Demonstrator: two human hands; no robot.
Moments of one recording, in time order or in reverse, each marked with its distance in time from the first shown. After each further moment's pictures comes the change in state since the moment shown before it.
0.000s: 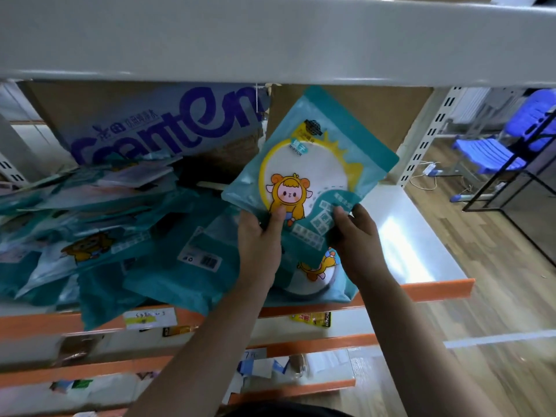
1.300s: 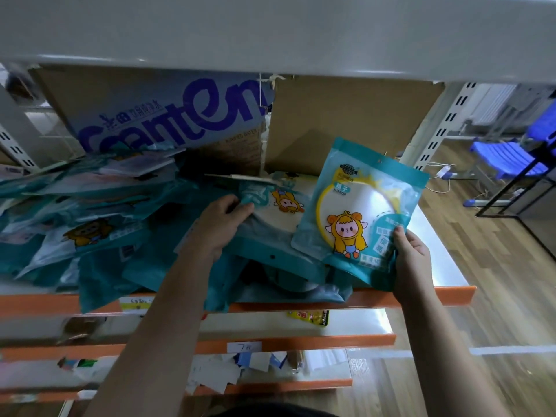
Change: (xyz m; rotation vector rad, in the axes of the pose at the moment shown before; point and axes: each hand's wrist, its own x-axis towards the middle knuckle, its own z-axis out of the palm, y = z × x) left_hand 0.045 0.009 -0.050 0.326 -0.205 -0.360; right_hand 0.004 0.007 -0.094 -0.089 0.311 0.170
